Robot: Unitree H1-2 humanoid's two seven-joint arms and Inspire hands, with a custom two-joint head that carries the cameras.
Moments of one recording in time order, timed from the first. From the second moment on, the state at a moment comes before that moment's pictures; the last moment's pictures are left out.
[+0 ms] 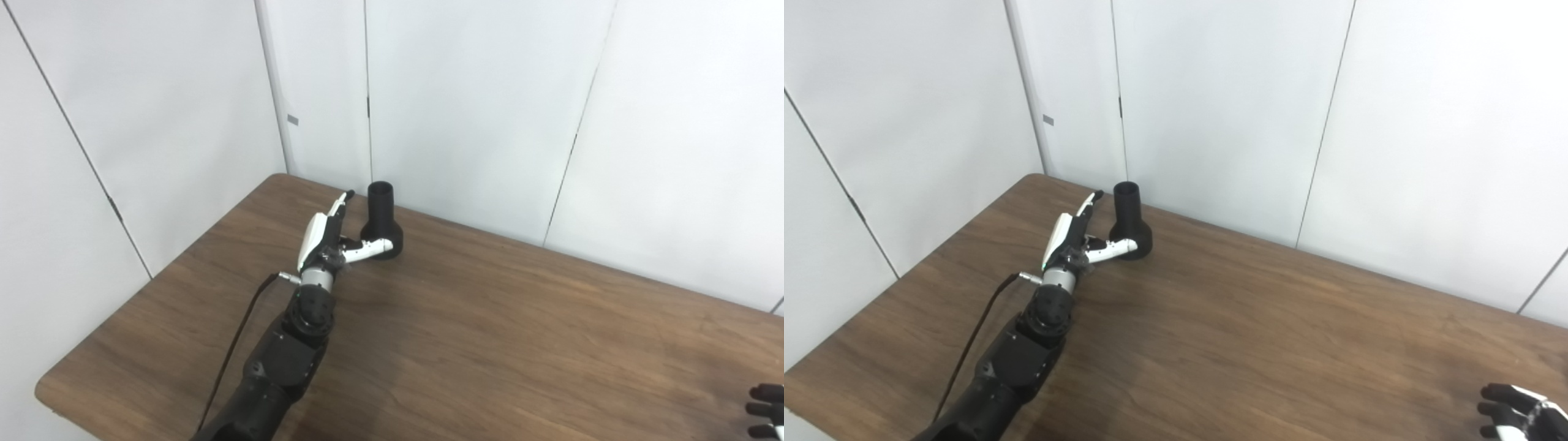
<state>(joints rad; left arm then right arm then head) -0.45 0.35 0.05 0.45 0.20 0.15 0.22 -0.09 -0.16 -0.13 0.04 -0.03 -0.15 -0.04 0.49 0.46</state>
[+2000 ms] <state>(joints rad) -0.52 0.37 -0.06 0.48 0.42 0.22 0.24 -0.07 -0.14 -0.12 -0.03 -0.08 -0.06 -0.05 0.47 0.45</state>
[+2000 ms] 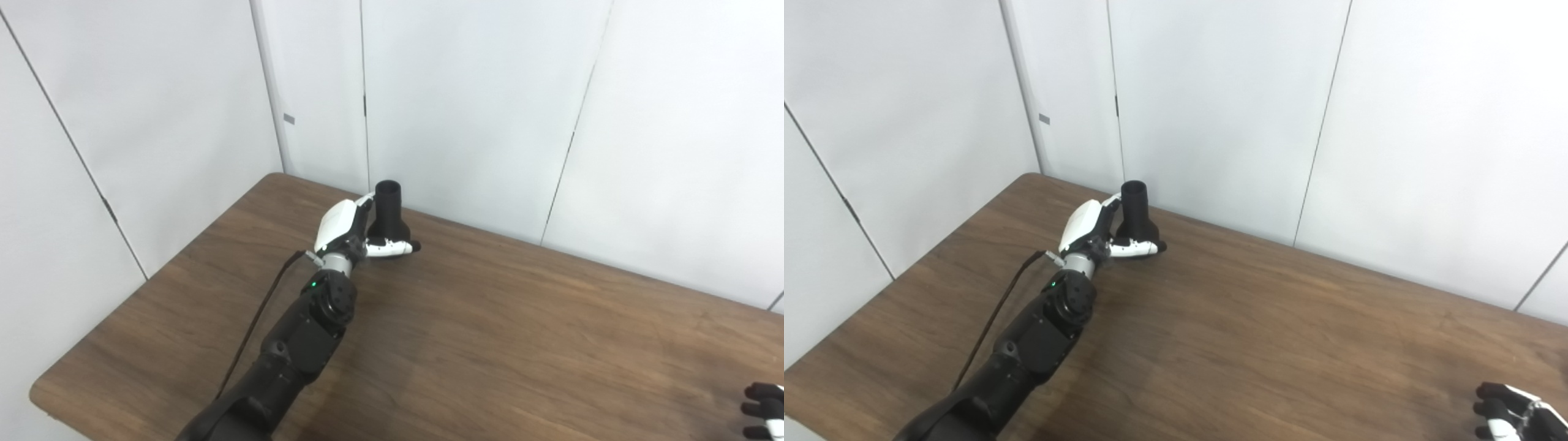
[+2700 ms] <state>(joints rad) -0.53 0.43 -0.08 0.44 0.44 0.23 0.13 -0.07 -0.14 -0.12 -0.04 -0.10 -0.04 -0.05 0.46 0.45</state>
